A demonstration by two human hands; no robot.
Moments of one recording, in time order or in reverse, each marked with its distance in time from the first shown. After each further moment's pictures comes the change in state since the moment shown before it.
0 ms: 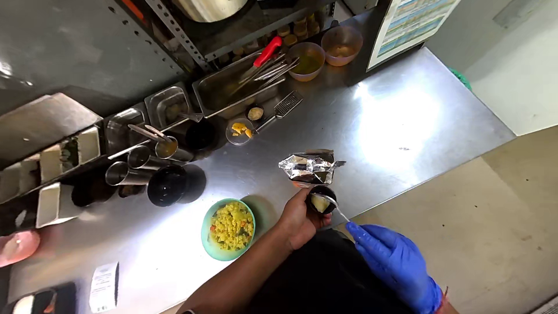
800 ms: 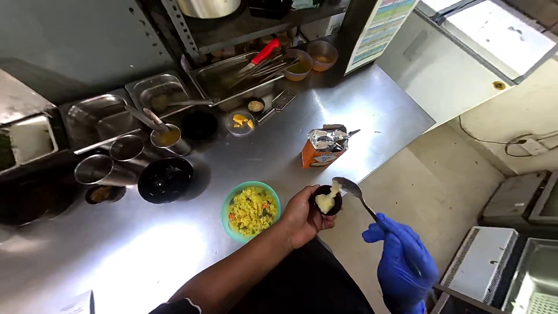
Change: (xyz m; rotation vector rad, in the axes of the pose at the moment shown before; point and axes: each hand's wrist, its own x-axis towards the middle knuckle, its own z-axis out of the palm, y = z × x) left_hand -0.095 0.005 -0.105 0.064 -0.413 -0.153; right_hand -0.021 -0.189 0.074 0.151 0.496 0.318
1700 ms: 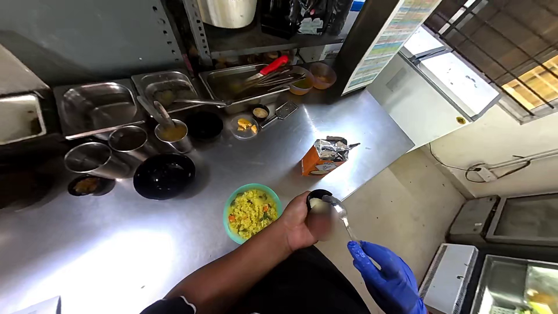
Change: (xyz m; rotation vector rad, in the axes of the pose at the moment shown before) left_hand -0.024 0.013 -0.009 -0.286 -0.134 -0.162; right_hand -0.020 -0.005 -0.013 -0.637 -0.387 -0.511
